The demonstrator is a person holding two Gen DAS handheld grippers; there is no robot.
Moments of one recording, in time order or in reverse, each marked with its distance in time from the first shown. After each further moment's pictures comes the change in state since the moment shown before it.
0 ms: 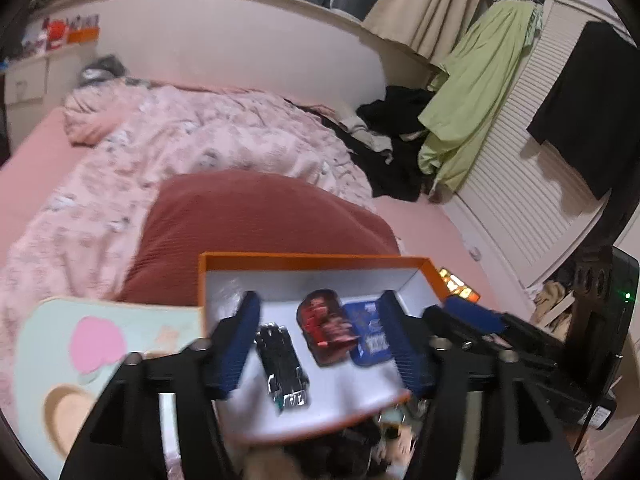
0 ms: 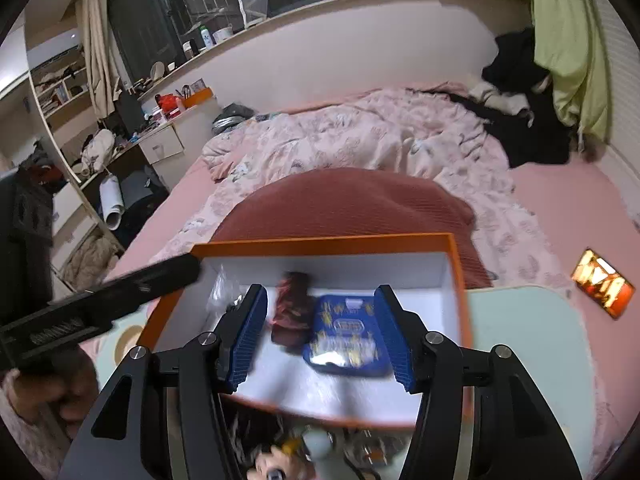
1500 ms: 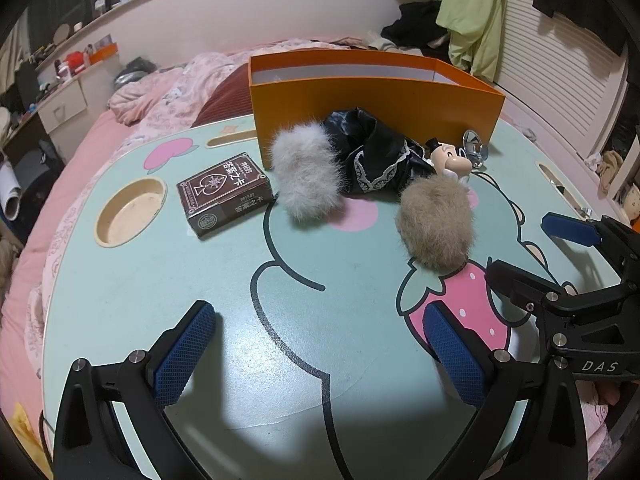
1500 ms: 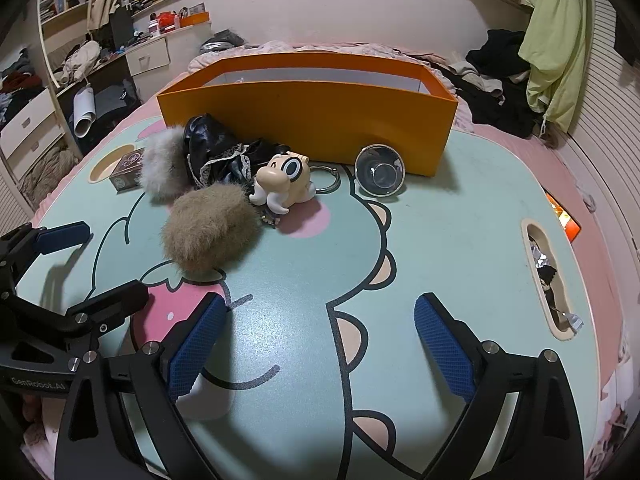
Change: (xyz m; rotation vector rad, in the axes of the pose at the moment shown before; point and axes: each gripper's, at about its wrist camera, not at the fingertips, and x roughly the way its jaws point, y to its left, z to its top) left arm -0.040 -0.019 -0.168 0.189 0.186 0.292; right arm -0.040 0.033 -0.152 -0.157 0.171 -0.199
